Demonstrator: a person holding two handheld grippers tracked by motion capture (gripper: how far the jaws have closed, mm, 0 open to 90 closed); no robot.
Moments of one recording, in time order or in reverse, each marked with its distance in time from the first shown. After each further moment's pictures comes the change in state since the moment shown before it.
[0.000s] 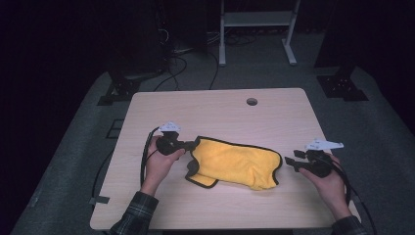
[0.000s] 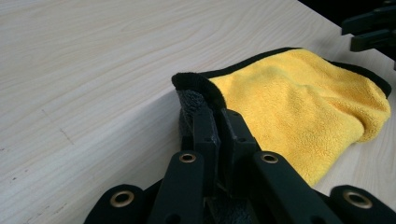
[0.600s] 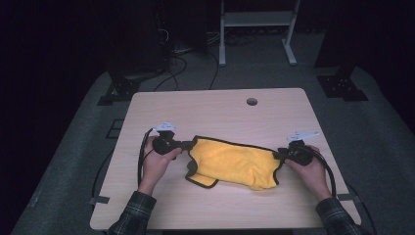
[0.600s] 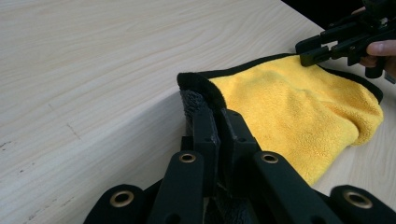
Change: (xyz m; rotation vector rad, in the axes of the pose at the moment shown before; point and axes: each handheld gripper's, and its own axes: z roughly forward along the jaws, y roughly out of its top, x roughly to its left) left arm 0.009 -0.004 -0.005 -0.021 -0.019 -0.027; right arm -0.008 0.013 0.058 0.106 0.077 0.005
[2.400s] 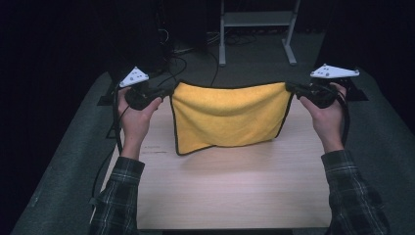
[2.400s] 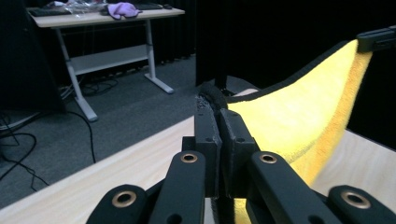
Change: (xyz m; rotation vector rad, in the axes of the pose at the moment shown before) left arm 0.000 0.132 -0.092 -0.342 0.211 0.186; right arm -0.002 0.165 -0.122 -0.439 -0.118 -0.121
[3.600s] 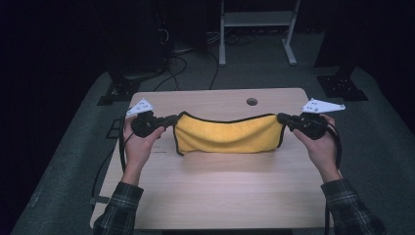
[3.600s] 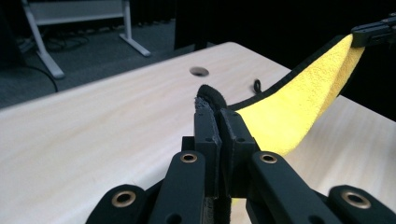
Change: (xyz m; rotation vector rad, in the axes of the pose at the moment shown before) left arm -0.015 -0.090 -0.006 0.124 -0.101 -0.098; right arm 0.034 -0.079 -0.004 0.076 0.126 -0.013
